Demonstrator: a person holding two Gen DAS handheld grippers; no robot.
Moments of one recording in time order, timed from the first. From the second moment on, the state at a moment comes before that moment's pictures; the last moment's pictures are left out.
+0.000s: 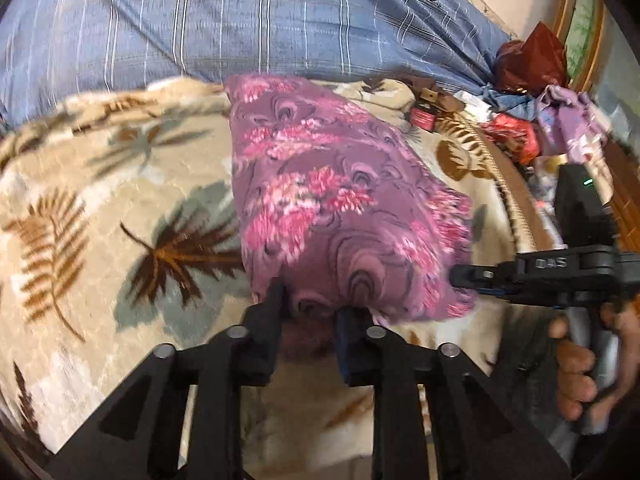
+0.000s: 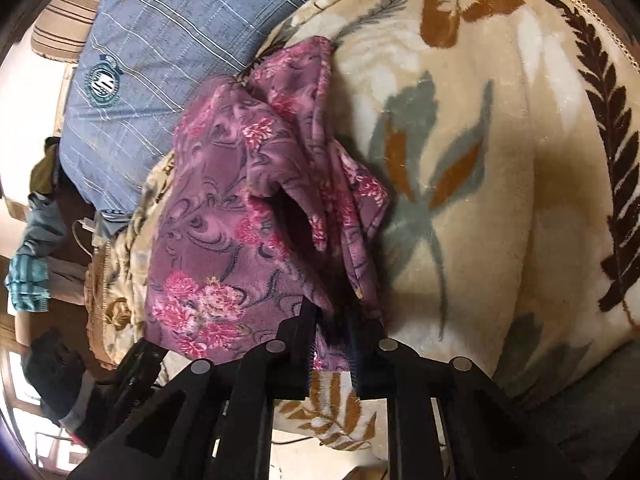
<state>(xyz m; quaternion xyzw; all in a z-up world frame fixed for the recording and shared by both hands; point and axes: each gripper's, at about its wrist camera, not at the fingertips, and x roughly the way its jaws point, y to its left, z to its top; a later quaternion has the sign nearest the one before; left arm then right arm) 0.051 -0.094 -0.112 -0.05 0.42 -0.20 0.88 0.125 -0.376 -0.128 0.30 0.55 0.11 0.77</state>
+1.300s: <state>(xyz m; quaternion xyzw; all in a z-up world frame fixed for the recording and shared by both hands) 0.200 -0.052 -0.092 -0.20 0.52 -0.26 0.79 0.257 -0.389 -0.065 0.31 0.56 0.20 0.74</state>
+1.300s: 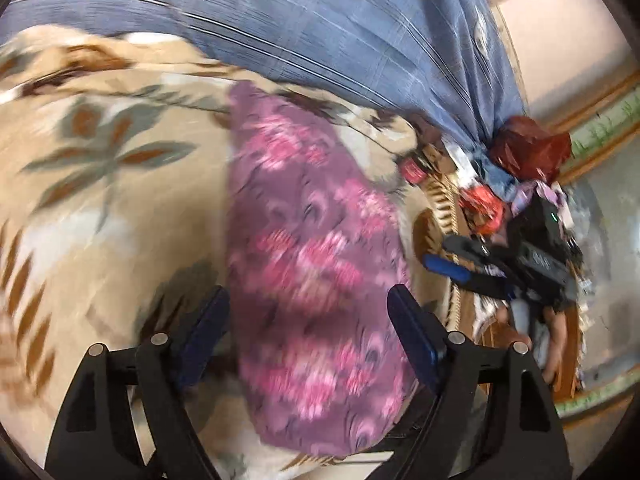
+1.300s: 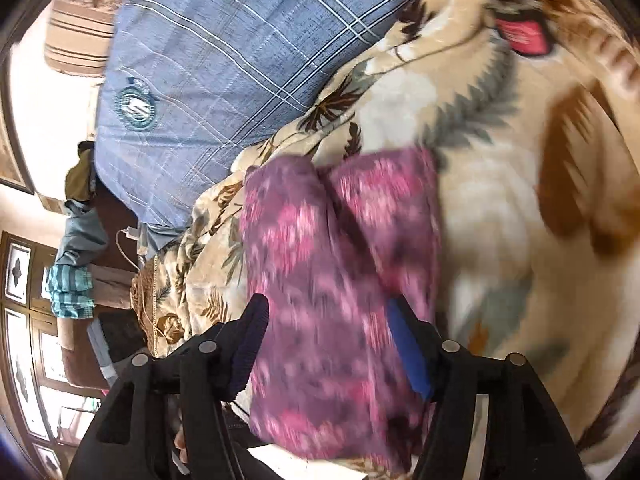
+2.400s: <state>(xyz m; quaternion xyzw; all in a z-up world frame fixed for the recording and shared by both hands) 0.163 0.045 -0.064 -0.32 0.44 -0.27 0.79 0.228 -0.283 -0.053 0.28 0.51 0.33 0.74</state>
